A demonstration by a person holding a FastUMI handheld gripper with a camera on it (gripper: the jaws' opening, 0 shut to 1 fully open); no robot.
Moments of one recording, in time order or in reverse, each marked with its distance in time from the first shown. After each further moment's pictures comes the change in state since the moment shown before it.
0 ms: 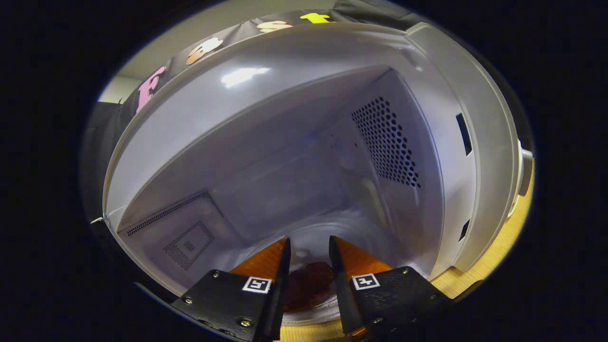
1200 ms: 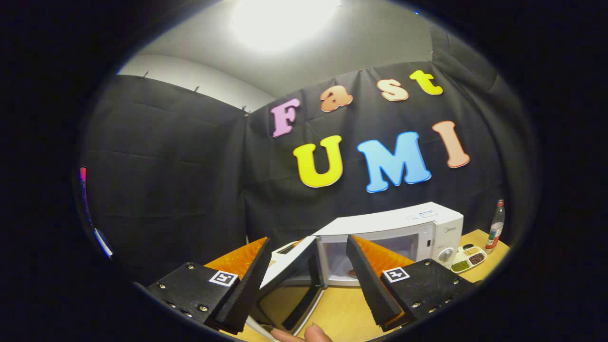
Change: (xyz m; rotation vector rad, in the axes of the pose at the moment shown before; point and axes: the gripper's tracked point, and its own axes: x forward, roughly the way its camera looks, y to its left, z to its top) arm -0.407 0.146 0.100 -0.286 -0.163 0.659
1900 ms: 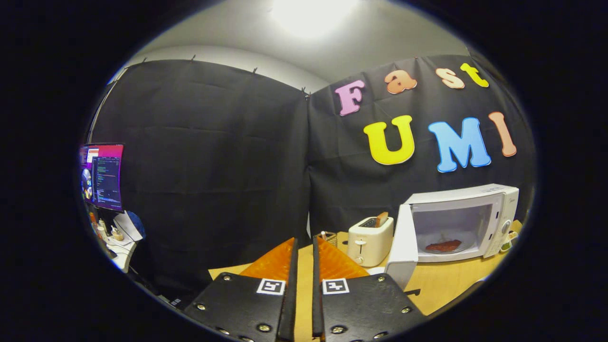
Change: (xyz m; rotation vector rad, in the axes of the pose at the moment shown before) arm -0.002 0.140 -0.112 -0.040 0.174 0.197
